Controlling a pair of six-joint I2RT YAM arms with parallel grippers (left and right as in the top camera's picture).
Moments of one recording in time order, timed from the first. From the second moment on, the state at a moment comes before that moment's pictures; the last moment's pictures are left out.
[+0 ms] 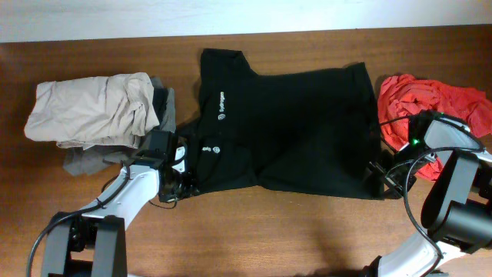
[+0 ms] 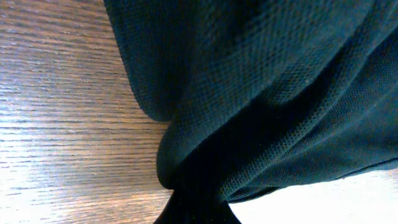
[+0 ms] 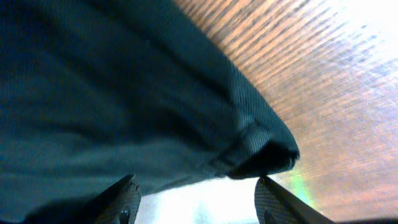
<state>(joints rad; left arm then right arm) -0.16 1.62 0.78 -0.58 0.27 -0.34 -0.40 1.91 1.15 -1.15 -0.27 0.43</state>
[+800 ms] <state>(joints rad) -0.16 1.62 0.86 -0.75 0.27 -0.29 -0.40 1.88 1.06 -1.06 -0.26 0.31</state>
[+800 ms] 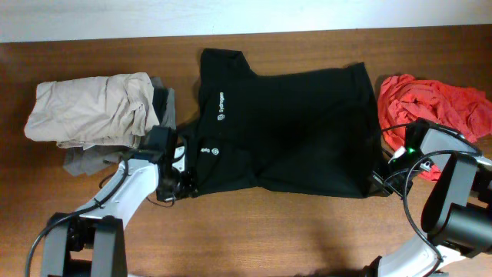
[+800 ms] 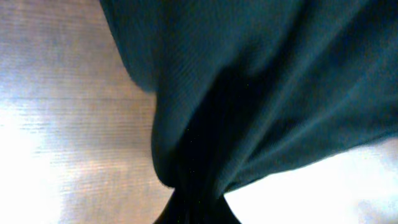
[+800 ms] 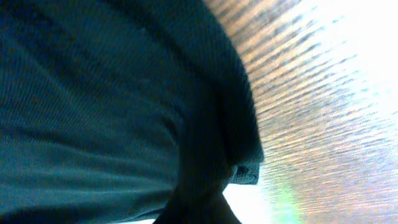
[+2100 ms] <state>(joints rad) -0.16 1.41 1.08 -0.74 0.11 -0.12 -0.40 1.72 1.23 -1.16 -0.29 0.26</state>
